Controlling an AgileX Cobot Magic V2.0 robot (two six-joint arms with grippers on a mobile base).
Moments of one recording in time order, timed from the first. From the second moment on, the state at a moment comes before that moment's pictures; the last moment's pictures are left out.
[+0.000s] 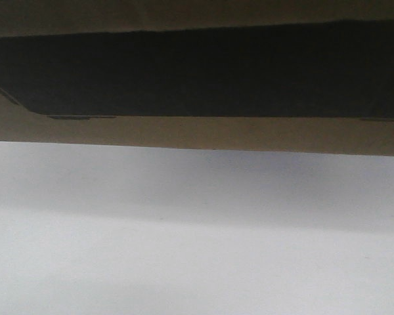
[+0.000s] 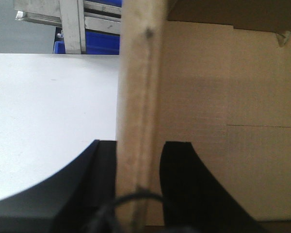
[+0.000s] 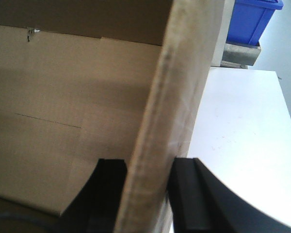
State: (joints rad) left arm -0.92 0.71 -1.10 0.53 0.92 -0.66; right arm -0.10 0.51 -1.22 0.22 1.17 -0.08
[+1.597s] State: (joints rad) left arm -0.82 1.01 -1.51 0.62 1.22 -0.66; right arm -0.10 0.94 -1.42 0.32 1.26 -0.12
